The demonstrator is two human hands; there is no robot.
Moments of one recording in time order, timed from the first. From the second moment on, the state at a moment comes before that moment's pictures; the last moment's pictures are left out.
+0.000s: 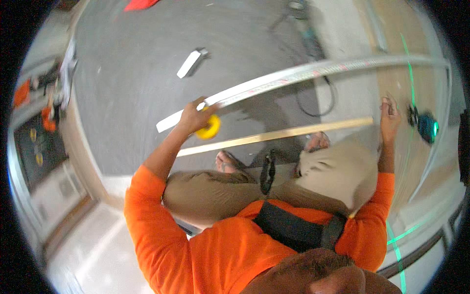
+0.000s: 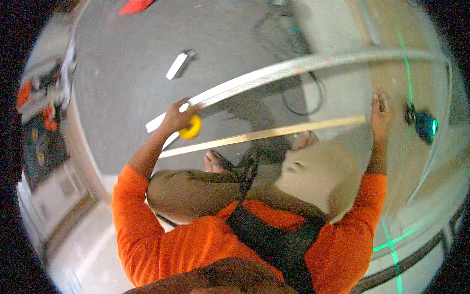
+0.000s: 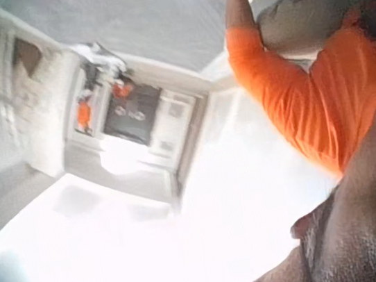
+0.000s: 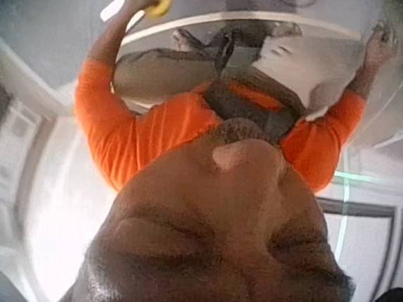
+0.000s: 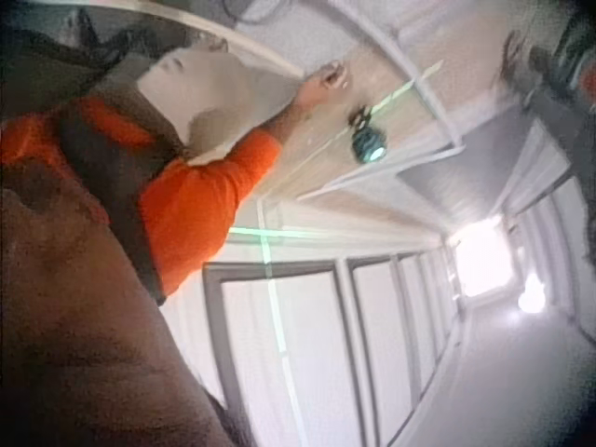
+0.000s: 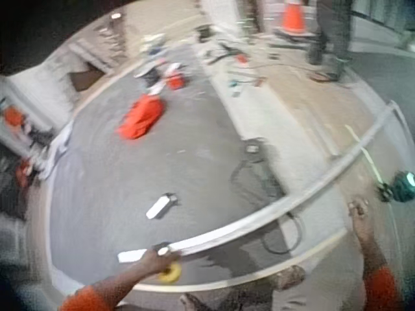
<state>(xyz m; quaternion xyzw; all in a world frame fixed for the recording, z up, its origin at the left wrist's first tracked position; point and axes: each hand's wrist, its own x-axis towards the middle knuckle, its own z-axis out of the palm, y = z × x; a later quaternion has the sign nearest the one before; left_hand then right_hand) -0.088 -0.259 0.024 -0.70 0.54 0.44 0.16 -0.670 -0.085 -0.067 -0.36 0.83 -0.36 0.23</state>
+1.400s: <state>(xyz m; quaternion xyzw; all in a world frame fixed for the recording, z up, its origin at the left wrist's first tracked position) -0.071 -0.241 -0.027 -0.69 0.60 0.37 0.15 -0.581 -0.203 0.004 -0.55 0.51 0.01 0.66</state>
